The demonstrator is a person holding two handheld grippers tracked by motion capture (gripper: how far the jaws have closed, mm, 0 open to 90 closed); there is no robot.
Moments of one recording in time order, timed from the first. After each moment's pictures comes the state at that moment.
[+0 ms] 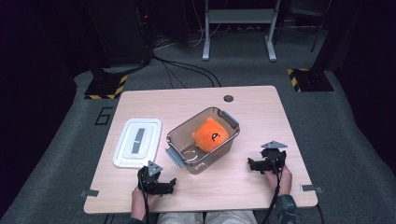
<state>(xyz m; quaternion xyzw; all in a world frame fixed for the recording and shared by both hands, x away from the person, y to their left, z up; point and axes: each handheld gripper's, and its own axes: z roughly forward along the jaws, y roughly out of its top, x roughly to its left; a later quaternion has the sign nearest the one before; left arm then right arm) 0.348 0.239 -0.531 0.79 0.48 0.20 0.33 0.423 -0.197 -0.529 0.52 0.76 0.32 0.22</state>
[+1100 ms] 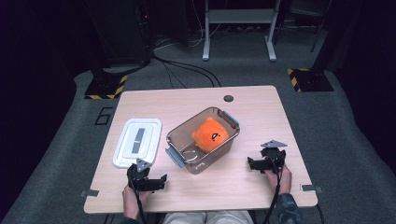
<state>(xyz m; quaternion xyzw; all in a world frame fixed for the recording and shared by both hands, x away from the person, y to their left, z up) 0.355 0.270 -0.520 0.76 0.52 0.21 0.34 0.426 -0.197 -0.529 0.52 0.76 0.32 0.22</state>
